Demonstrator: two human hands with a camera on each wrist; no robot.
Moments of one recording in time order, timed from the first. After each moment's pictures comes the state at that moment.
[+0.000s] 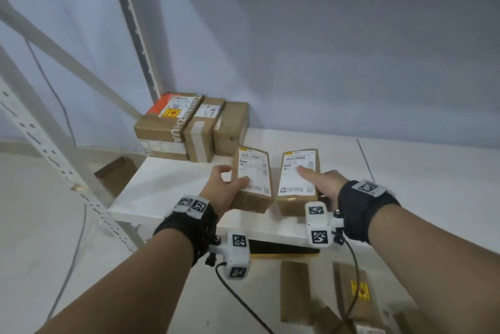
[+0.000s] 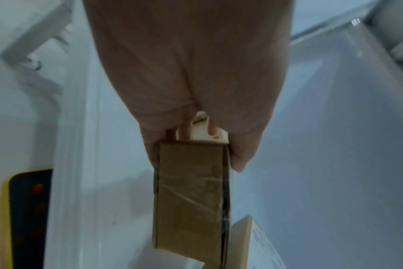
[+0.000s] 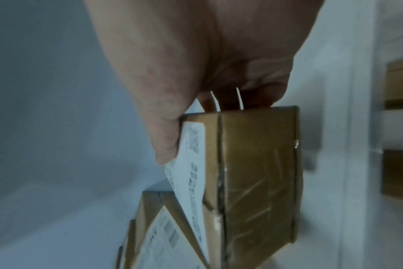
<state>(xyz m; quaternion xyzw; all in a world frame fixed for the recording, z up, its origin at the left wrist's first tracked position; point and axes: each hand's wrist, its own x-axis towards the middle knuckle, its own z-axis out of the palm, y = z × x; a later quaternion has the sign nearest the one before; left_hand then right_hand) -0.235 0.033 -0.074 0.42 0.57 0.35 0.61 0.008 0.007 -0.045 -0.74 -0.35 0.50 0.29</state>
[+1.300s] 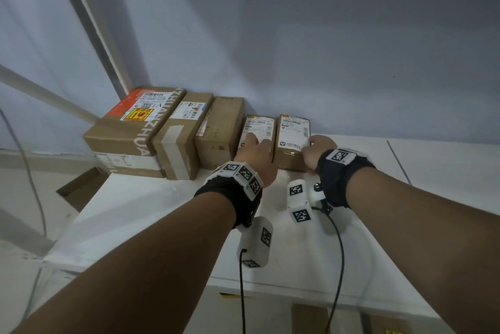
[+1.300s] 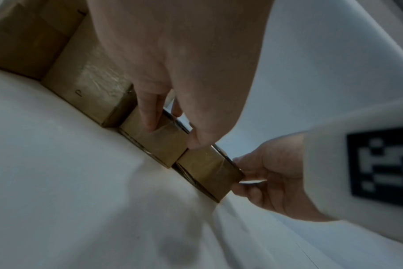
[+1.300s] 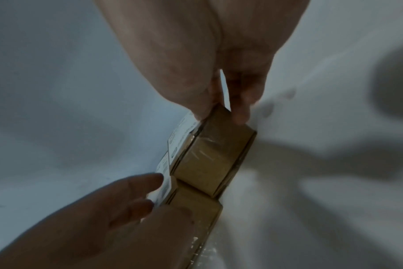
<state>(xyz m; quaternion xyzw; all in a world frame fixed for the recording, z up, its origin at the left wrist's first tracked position) -0.139 0.195 -0.100 0.77 0.60 0.10 0.20 0.013 0.193 -0.091 -0.82 -0.47 0.25 0.23</state>
